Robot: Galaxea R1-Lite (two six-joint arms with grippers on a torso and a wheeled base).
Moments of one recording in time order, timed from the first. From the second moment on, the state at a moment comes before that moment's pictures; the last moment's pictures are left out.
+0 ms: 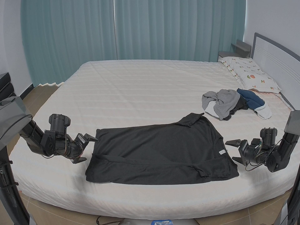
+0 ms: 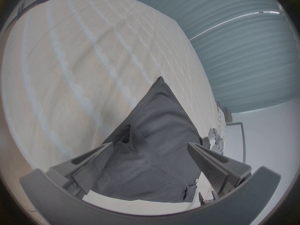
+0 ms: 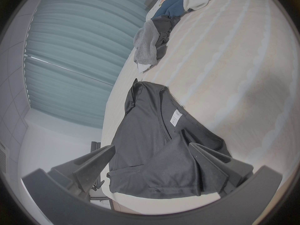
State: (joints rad) left arm -0.03 2.11 -0.86 -0.43 -0.30 -0.96; right arm -0.08 2.18 -0.51 -1.10 0.48 0.85
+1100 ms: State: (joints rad) left arm -0.02 2.23 -0.87 -0.44 -0.46 -0.45; right arm -0.04 2.24 -0.46 -1.17 0.48 0.79
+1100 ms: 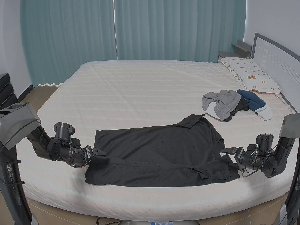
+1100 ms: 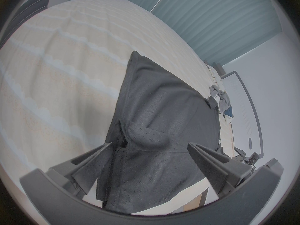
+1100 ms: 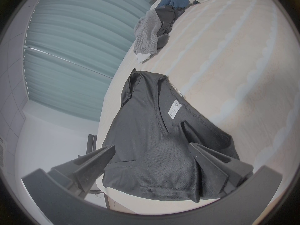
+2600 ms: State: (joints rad) left arm -0.04 2.17 -0.74 -0.63 -0.37 -0.82; right arm -0.04 2.25 -0.40 -1.32 0.48 0.79
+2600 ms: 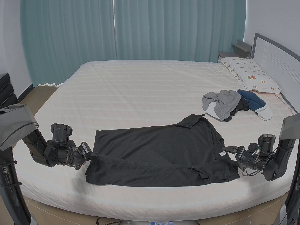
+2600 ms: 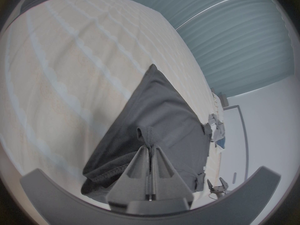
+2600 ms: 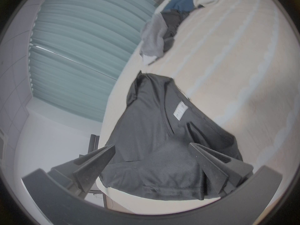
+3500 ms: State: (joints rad) left arm -0.02 2.10 -0.74 -0.58 -0.44 -0.82; right arm -0.04 2.36 -0.35 -1.55 0.45 0.69
